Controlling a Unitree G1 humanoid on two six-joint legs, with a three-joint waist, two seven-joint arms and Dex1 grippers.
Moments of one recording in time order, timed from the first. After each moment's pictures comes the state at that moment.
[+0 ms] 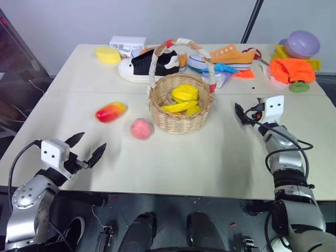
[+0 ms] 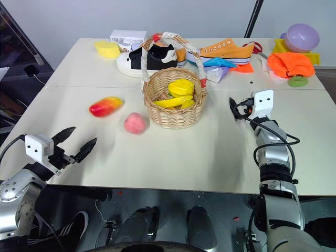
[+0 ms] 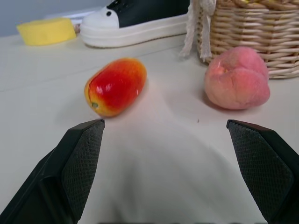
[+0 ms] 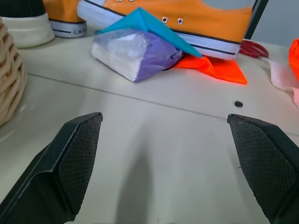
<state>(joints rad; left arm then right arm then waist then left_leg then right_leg) 0.16 0.51 0.37 -0.21 -0.42 0.09 -0.69 -0.57 -0.49 -0.23 0.63 0.18 -0.09 0.42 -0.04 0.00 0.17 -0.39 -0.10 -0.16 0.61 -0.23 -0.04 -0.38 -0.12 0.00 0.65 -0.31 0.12</state>
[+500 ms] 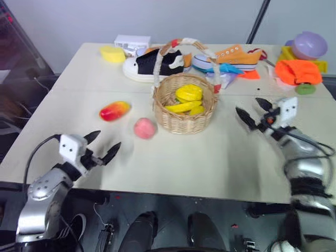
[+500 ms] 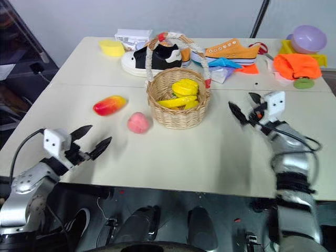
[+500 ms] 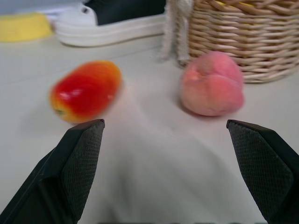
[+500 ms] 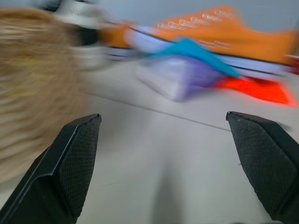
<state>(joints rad) 0.08 0.51 0.24 -0.35 -0.40 0.30 -0.58 -0.36 -0.70 -0.25 0.31 0.43 0.05 0.91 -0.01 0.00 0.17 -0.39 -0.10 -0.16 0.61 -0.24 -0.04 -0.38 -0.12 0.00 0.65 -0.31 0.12</state>
